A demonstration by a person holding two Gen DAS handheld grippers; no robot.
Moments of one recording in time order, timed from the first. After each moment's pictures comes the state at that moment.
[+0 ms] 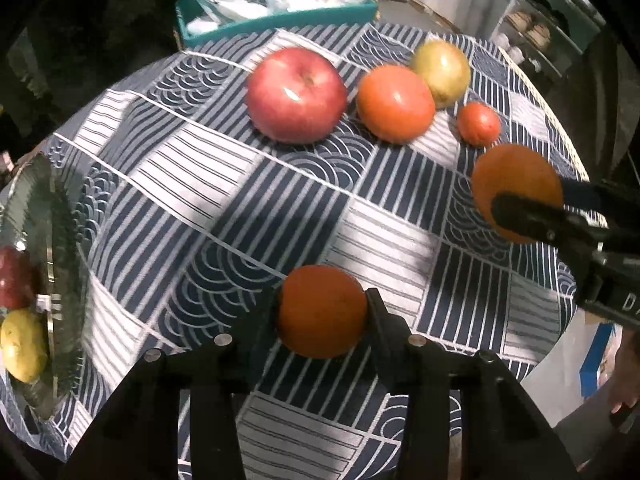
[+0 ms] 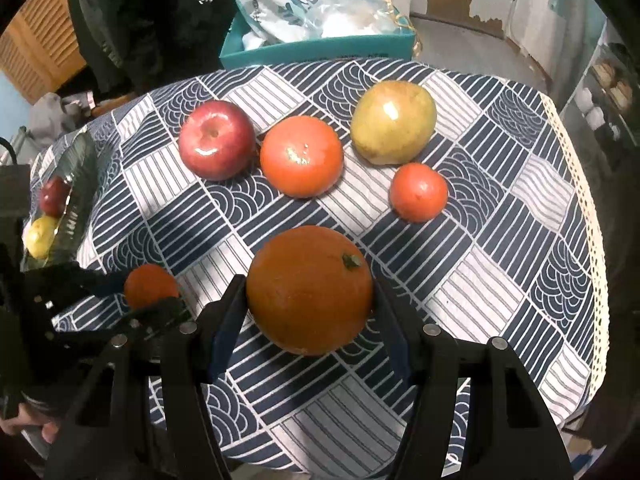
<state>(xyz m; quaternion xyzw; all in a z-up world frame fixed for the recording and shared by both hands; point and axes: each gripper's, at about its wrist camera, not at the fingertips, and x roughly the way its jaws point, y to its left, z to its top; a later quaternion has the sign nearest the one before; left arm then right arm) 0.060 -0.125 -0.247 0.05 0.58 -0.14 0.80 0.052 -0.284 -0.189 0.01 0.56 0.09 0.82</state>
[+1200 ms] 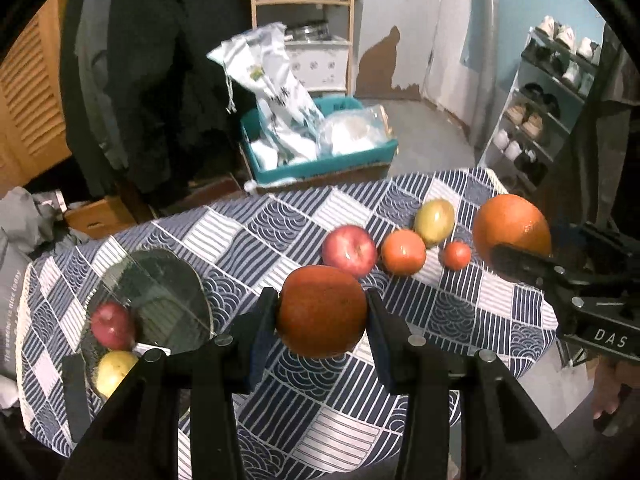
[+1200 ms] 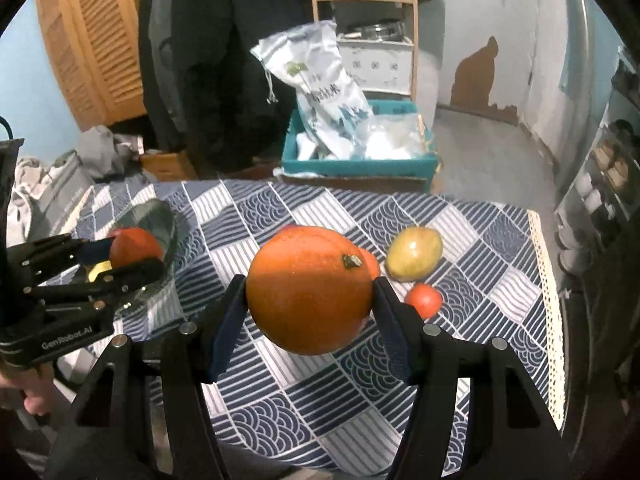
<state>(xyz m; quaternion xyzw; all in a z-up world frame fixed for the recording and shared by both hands) 0.036 -0.073 -0.096 0.03 0.43 -0.11 0.89 0.035 -0.249 -0.065 -0.01 0.43 0.14 0.89</state>
